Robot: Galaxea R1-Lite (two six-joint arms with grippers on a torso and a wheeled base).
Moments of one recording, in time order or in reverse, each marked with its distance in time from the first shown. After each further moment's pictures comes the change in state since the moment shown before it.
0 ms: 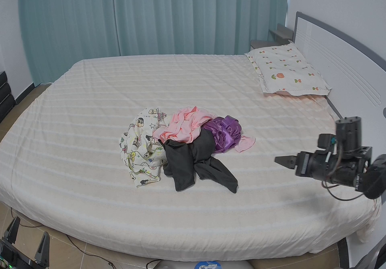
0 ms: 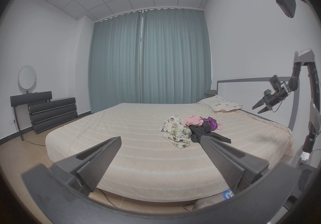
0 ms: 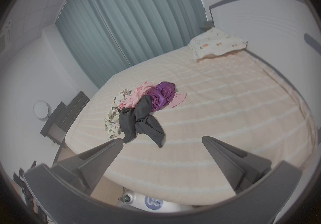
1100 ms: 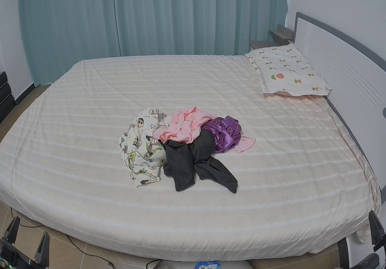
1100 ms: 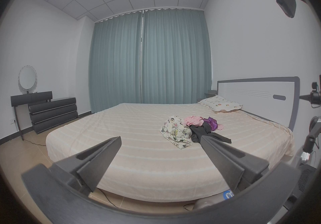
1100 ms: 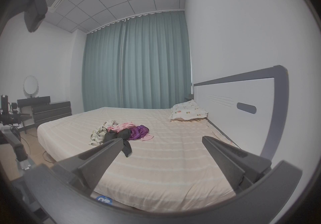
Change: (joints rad) left arm 0.000 0.000 0.000 0.001 0.003 0.000; right arm -0.379 -1.579 0.432 0.589 0.075 -0.455
